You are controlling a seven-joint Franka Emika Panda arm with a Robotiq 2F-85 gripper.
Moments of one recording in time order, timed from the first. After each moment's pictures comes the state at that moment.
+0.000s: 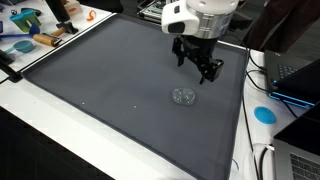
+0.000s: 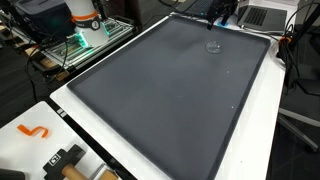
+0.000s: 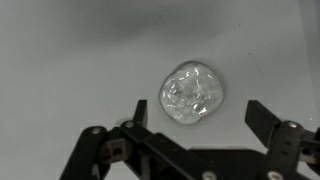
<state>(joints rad) 0.34 0.58 0.09 -1.58 -0.02 2.05 0.82</state>
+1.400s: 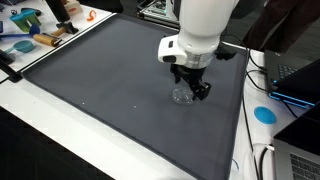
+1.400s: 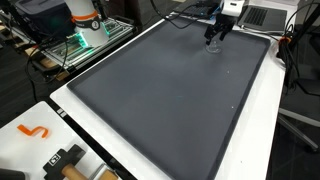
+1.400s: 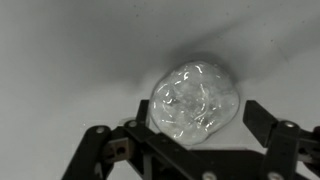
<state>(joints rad) 0.34 0.71 0.08 -1.58 -0.02 2.20 0.86</state>
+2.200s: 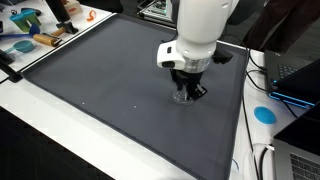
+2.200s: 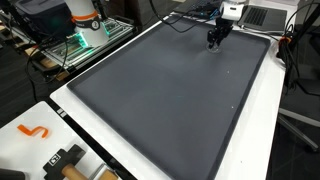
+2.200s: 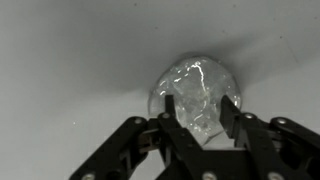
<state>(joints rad) 0.34 0.73 0.08 -1.57 -0.02 2.24 0.82</state>
